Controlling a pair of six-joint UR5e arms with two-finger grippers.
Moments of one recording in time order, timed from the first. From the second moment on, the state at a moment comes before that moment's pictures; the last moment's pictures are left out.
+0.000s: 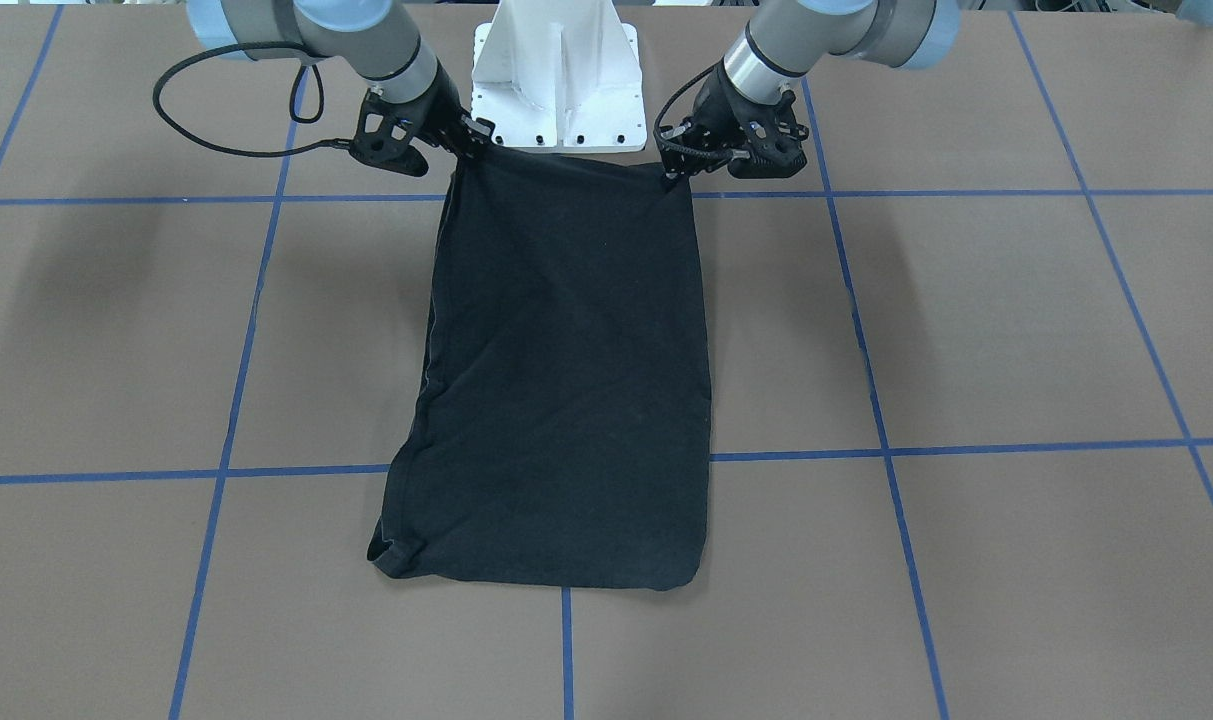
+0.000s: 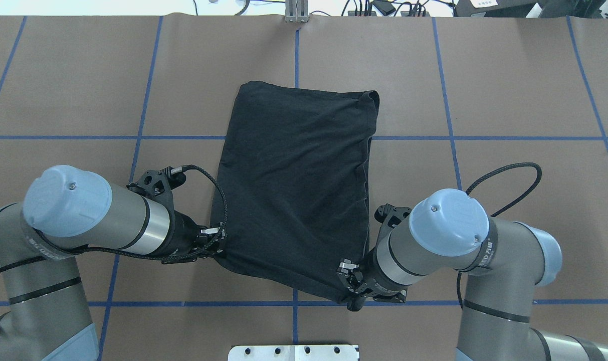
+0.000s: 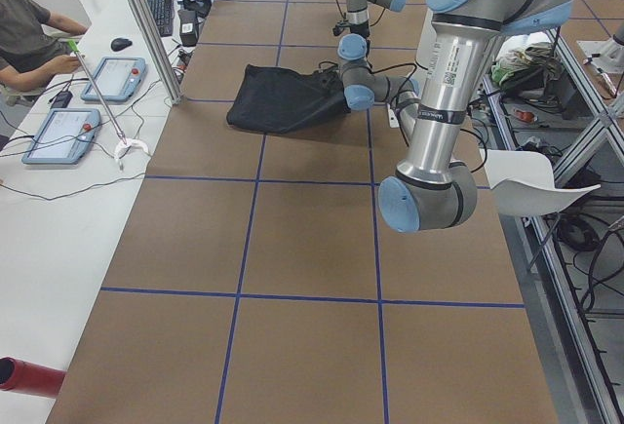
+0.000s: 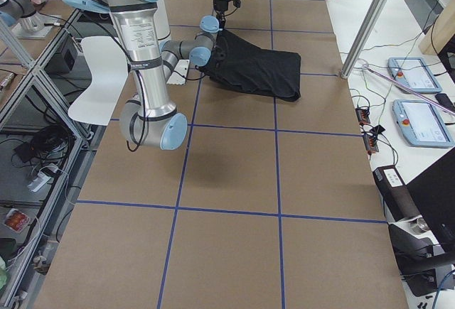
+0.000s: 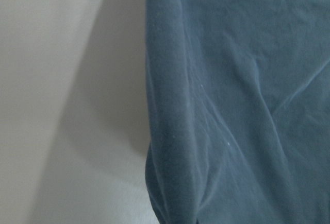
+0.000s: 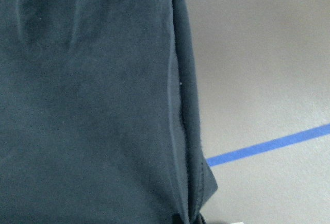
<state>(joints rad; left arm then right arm) -0.43 -1.87 -2.07 -1.89 -2.01 -1.70 0.34 -1.26 2.06 -1.41 2.08 1.79</state>
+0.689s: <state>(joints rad) -0.30 -1.86 -2.21 -1.85 -2.10 -1.88 0.43 -1.31 2.14 -1.41 2.40 1.79</state>
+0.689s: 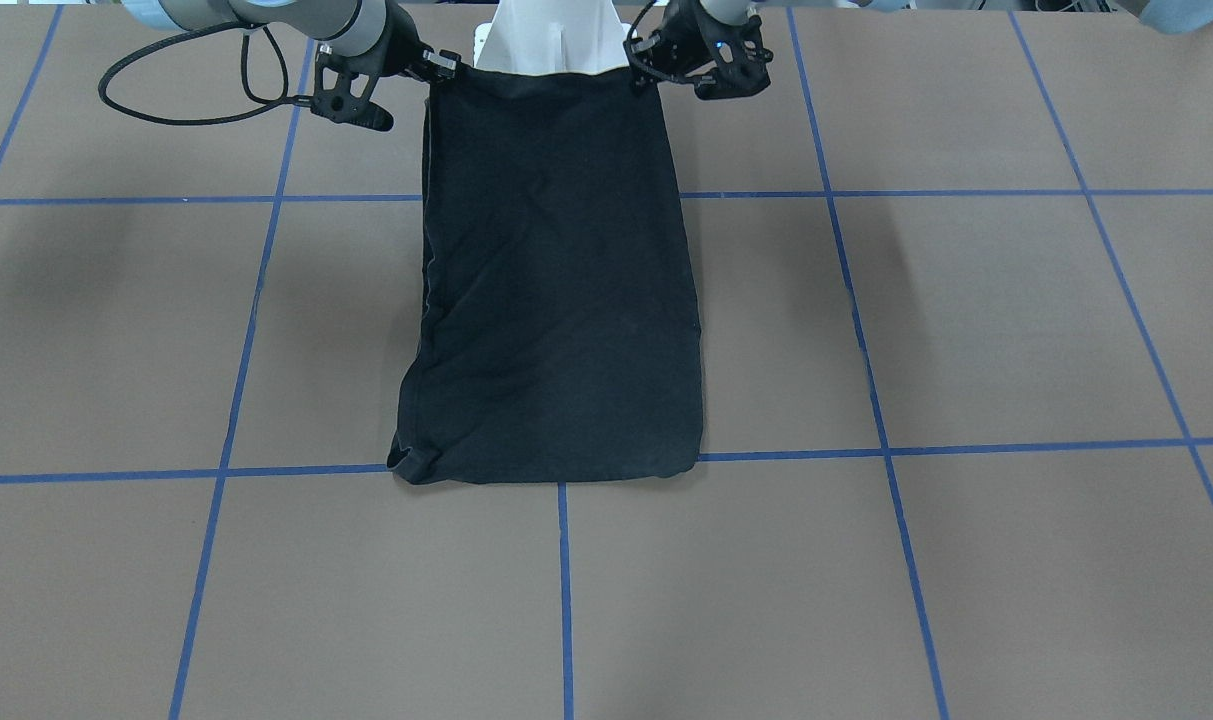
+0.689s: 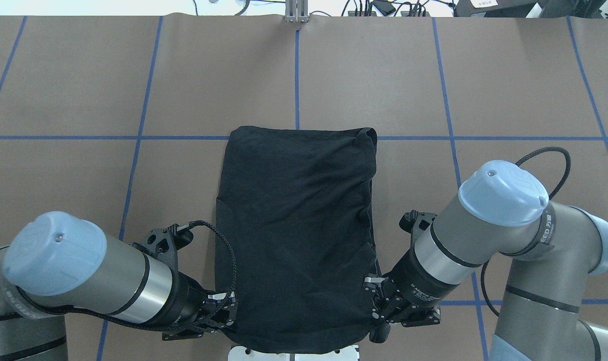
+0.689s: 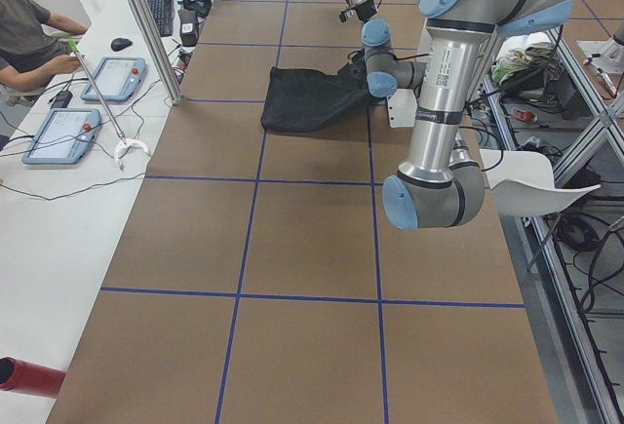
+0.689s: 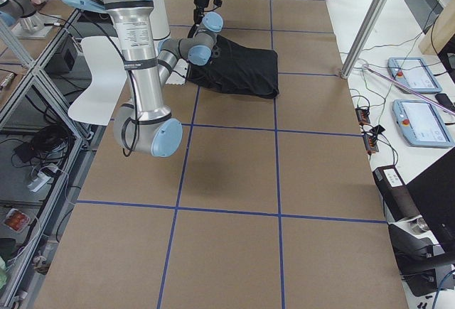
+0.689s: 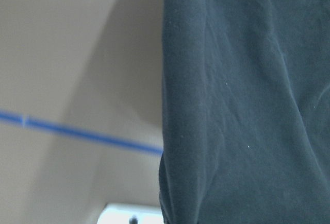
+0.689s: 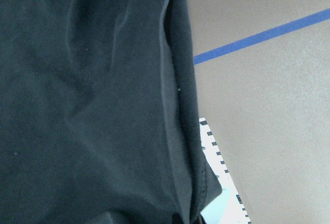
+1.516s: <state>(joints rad) -0.57 -1.99 -2.11 -1.87 -2.14 -1.87 0.68 -1.19 2.06 -1.41 2.42 1.79</state>
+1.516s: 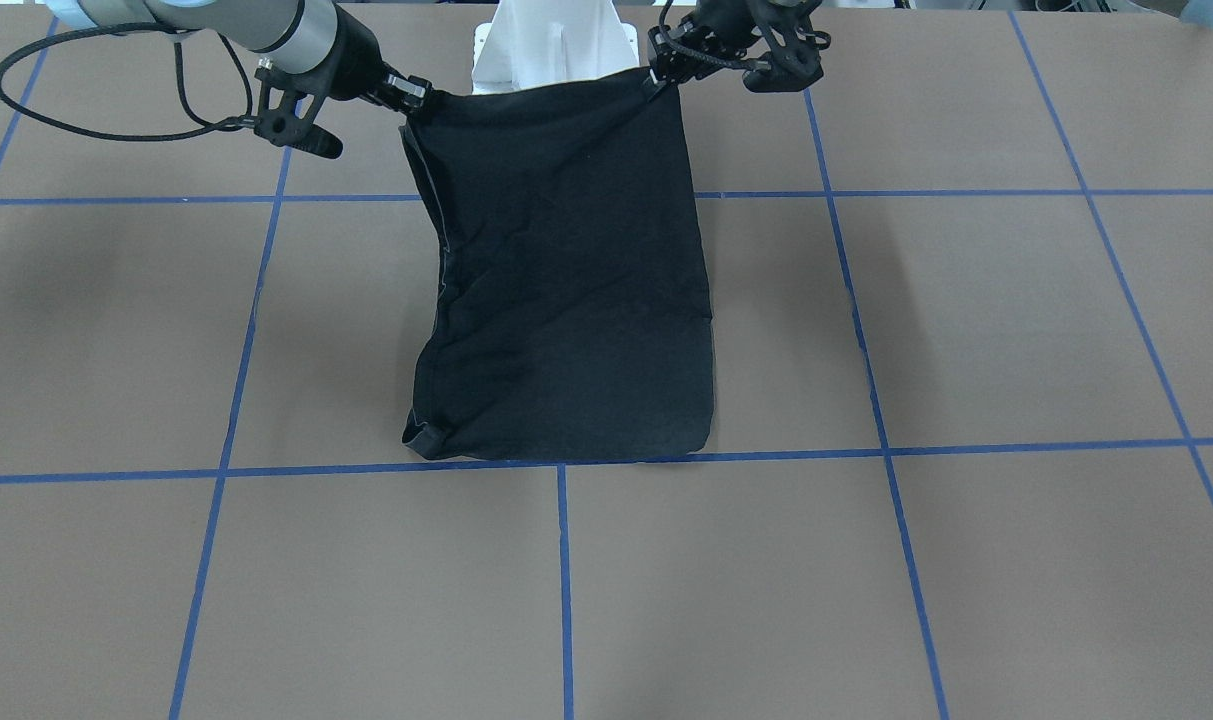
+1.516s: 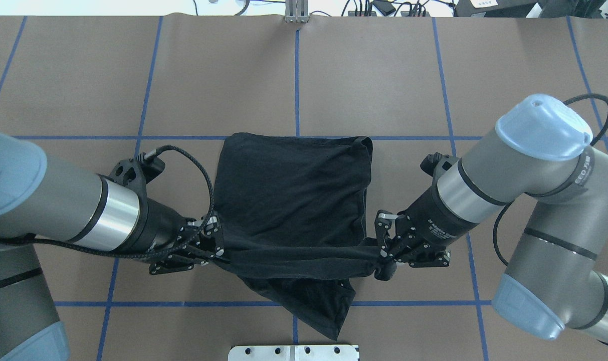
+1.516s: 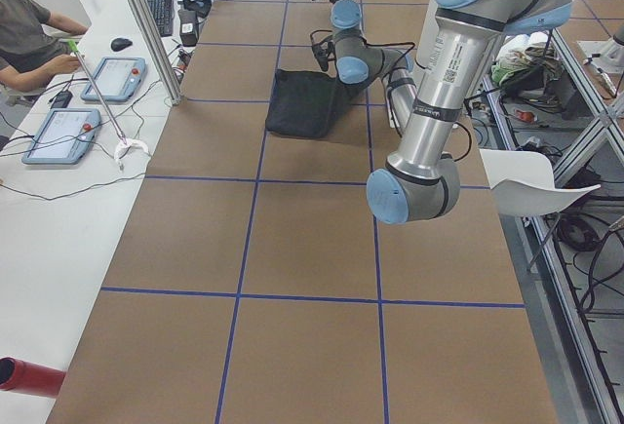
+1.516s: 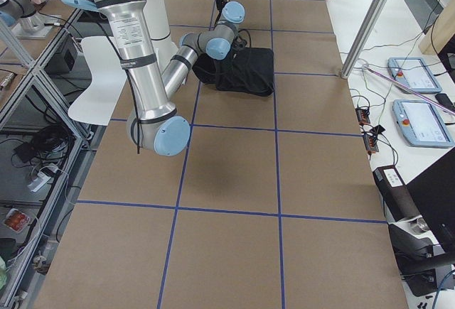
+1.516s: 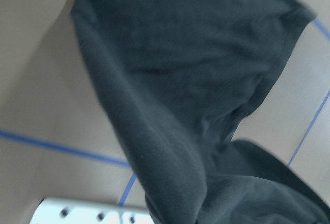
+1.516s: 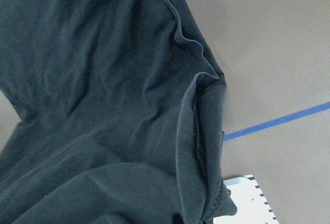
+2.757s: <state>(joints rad) -0.74 -2.06 -1.68 -2.20 -2.14 -1.87 0.79 -0.88 1.59 -1.41 2.31 1.78</state>
